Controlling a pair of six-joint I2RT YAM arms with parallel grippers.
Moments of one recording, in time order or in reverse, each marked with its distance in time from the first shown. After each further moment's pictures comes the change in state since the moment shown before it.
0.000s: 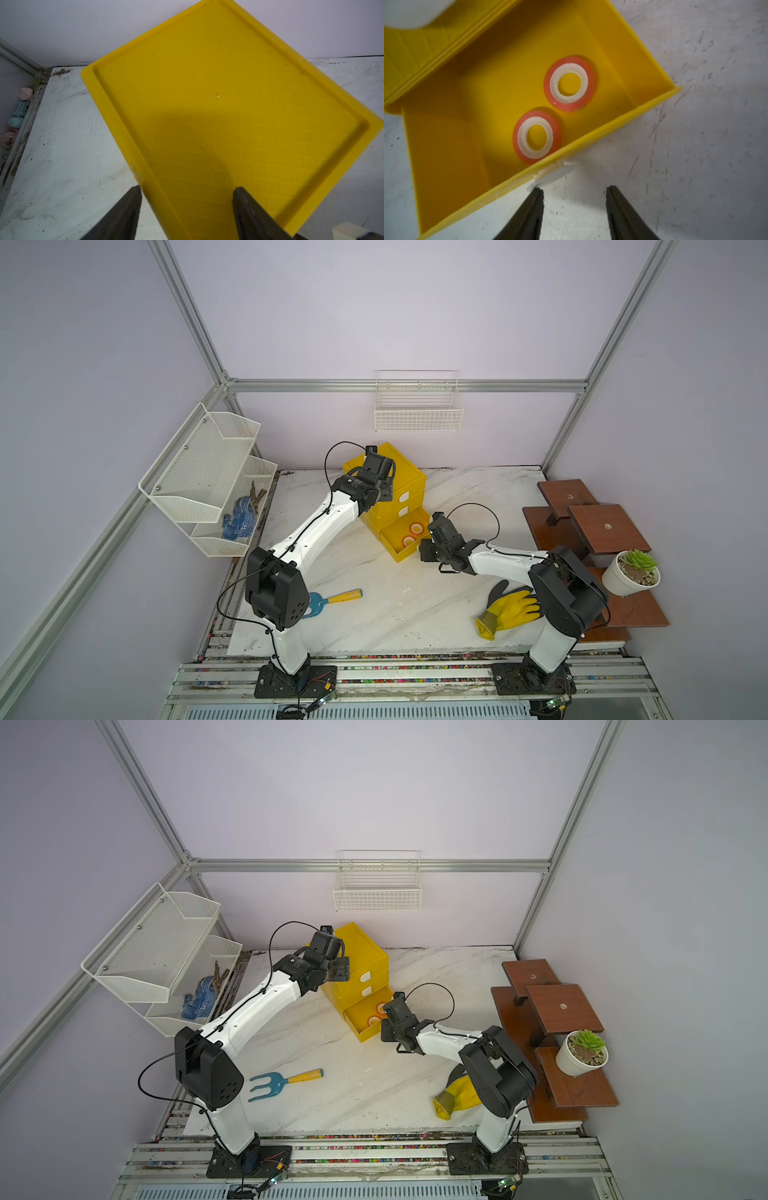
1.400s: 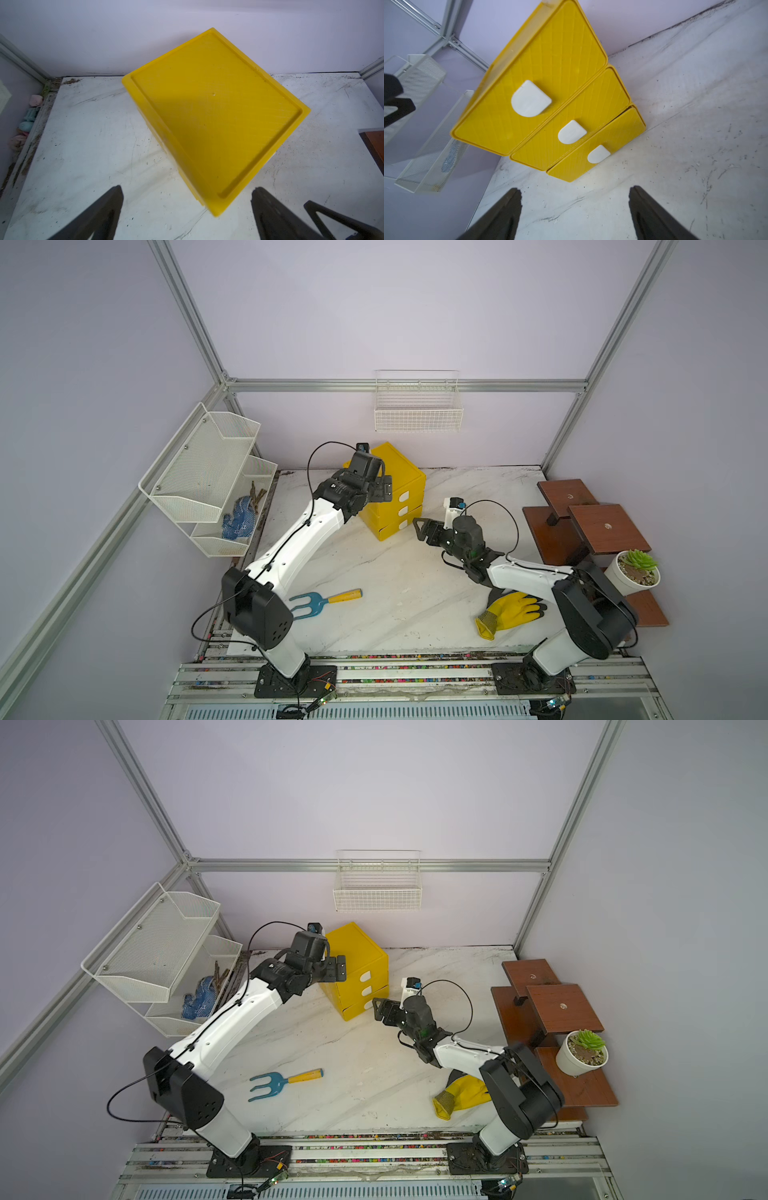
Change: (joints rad) left arm 0.006 -0.309 -0.193 0.027 0.018 0.026; right arm -0.040 -0.320 -0.288 0.539 -0.111 0.135
